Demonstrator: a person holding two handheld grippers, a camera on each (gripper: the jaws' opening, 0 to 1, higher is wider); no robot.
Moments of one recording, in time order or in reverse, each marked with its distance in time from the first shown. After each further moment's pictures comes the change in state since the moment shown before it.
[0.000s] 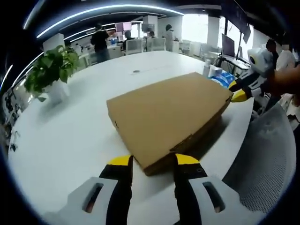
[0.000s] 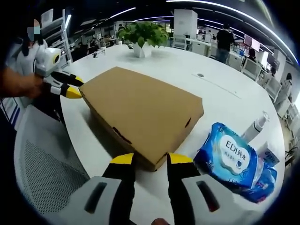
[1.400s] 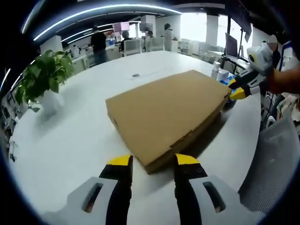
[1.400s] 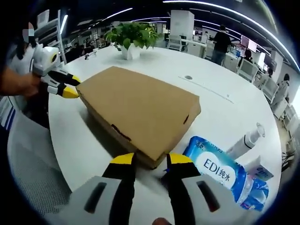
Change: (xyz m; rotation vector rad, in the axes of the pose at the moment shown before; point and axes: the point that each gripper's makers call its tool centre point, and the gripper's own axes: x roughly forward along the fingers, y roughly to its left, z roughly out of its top) left arm 0.047 0.014 0.041 0.020 0.008 -0.005; right arm 0.020 -0.064 0.017 0.010 -0.008 -0.046
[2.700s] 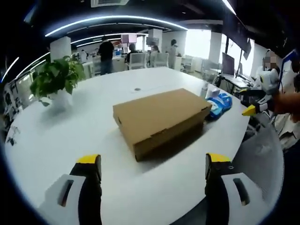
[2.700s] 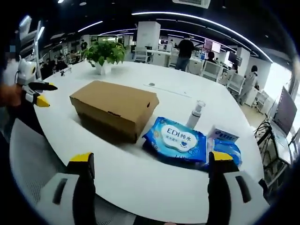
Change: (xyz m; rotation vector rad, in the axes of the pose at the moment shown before) left arm -0.086 -0.028 -0.004 -0.085 -0.154 -0.003; right arm -0.130 -0.005 -0.044 0.130 -0.115 -0.306
